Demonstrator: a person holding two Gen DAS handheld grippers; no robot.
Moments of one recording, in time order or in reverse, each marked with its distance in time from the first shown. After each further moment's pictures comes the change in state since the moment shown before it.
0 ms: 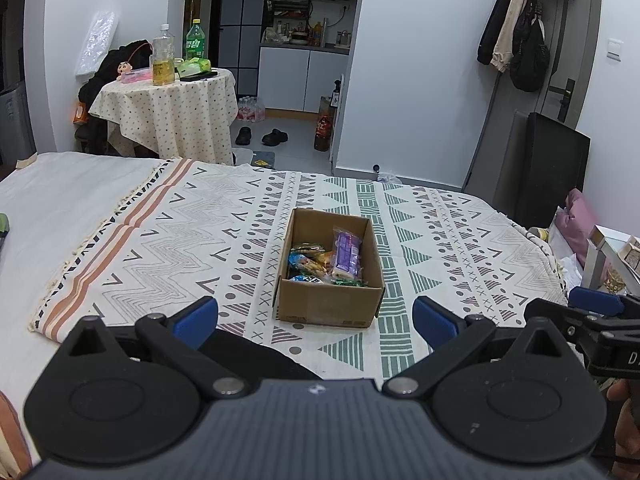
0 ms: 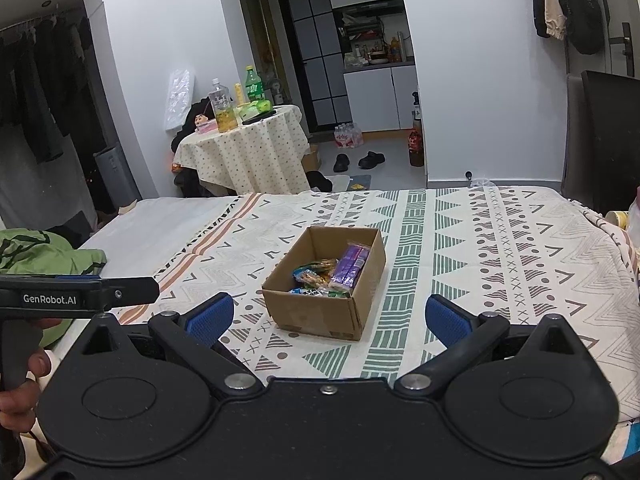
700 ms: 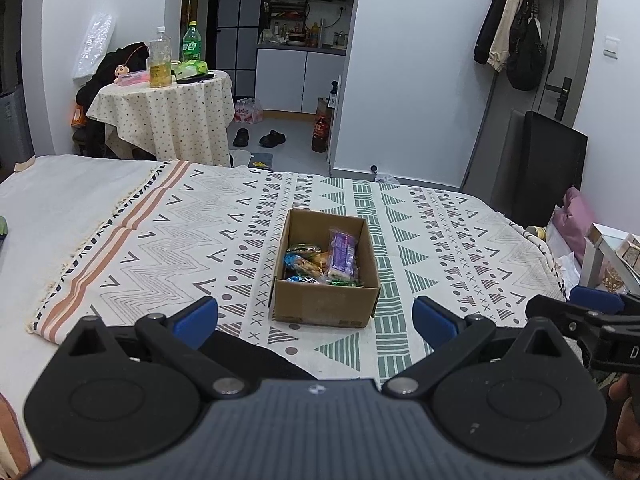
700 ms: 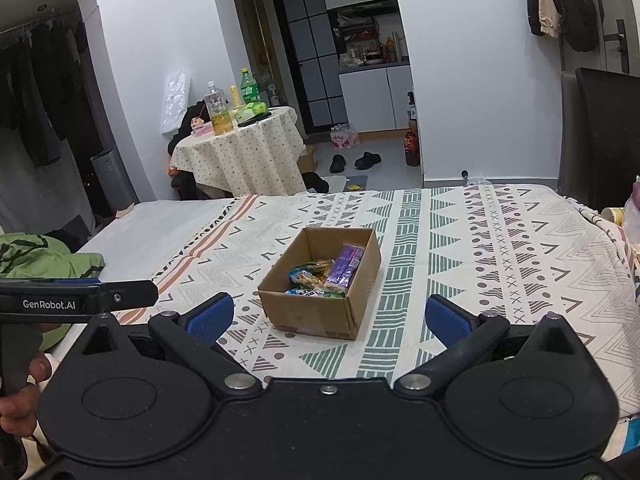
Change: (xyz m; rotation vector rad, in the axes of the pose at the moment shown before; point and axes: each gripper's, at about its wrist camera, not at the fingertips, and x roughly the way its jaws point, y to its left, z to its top) left arm -0.002 -0.005 0.000 0.006 -0.001 -0.005; right arm -0.003 -0.008 0.001 0.018 -0.004 -0.007
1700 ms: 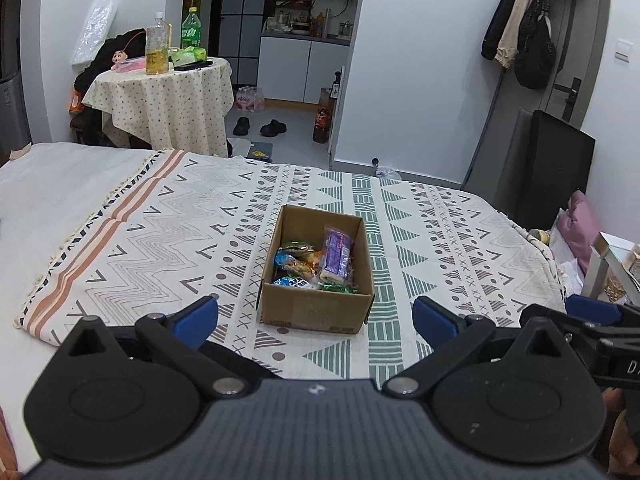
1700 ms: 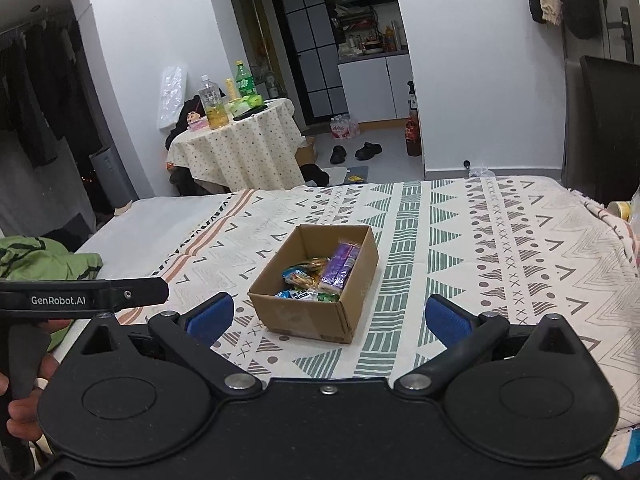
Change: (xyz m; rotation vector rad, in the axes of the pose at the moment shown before) left arm 0.025 -0.012 0.013 -0.026 0.031 -0.001; right arm 0.018 -0.008 0.008 0.005 0.029 0.005
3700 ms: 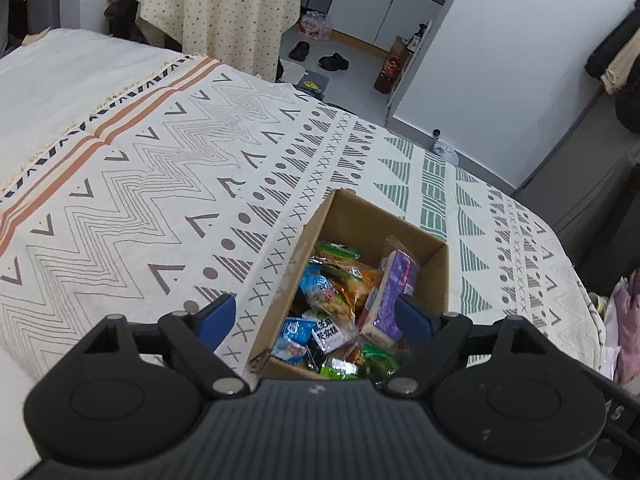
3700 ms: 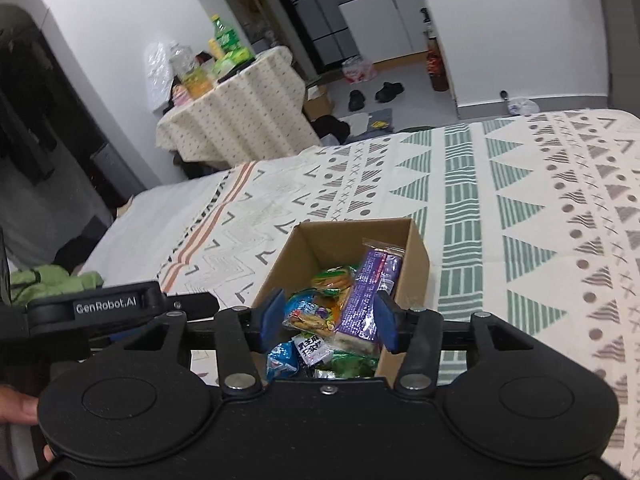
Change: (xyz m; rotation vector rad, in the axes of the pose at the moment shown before) left arm 0.201 0.055 0.065 -0.290 0.215 0.068; right arm 0.196 -0.031 0.049 0.159 0.170 0.125
